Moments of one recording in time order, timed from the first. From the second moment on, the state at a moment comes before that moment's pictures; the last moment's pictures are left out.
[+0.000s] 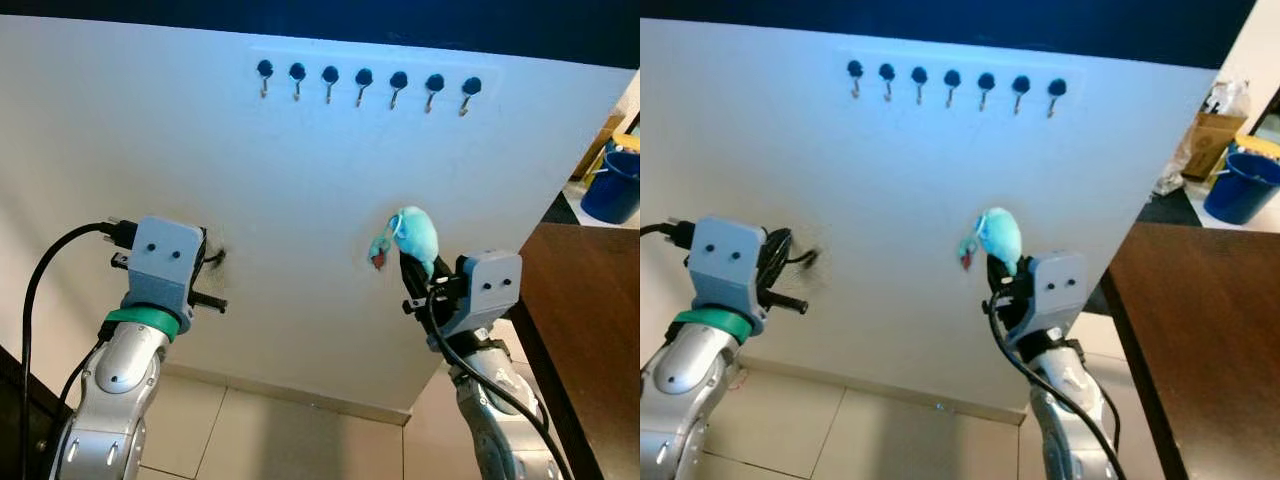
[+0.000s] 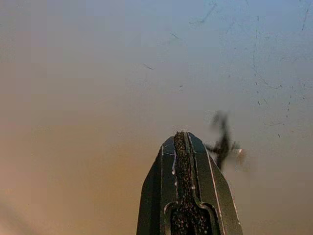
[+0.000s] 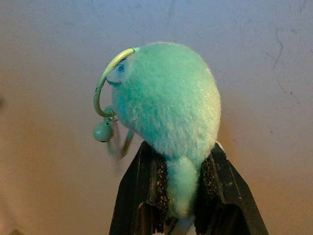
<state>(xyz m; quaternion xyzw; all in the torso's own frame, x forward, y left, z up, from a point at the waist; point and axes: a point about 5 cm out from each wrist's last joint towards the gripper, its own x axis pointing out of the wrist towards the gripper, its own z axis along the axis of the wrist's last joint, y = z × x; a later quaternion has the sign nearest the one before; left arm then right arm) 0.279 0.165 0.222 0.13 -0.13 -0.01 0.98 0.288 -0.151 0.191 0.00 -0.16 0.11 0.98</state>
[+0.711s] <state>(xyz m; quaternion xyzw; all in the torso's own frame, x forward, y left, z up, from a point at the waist) 0.280 0.164 0.229 0.13 -0.14 -0.01 0.98 0.289 -0.151 0.190 0.00 -0.15 0.11 0.98</state>
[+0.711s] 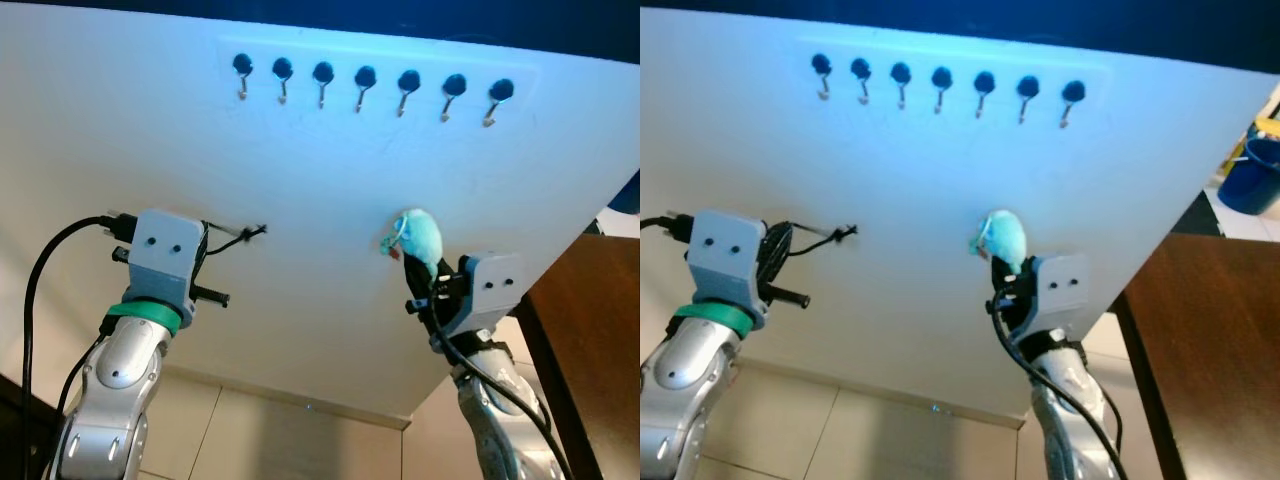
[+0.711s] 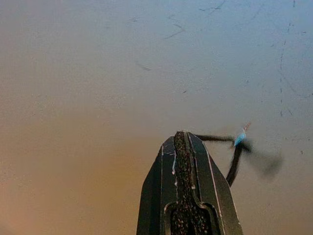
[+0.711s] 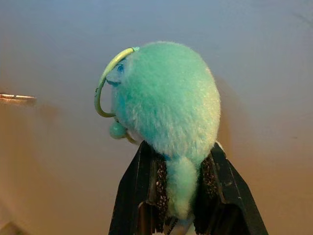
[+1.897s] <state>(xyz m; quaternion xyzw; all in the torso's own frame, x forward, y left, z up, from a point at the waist) 0.282 0.161 0.233 0.12 -0.15 -0.01 0.98 0.290 -0.146 0.193 0.00 -0.15 0.11 0.98</state>
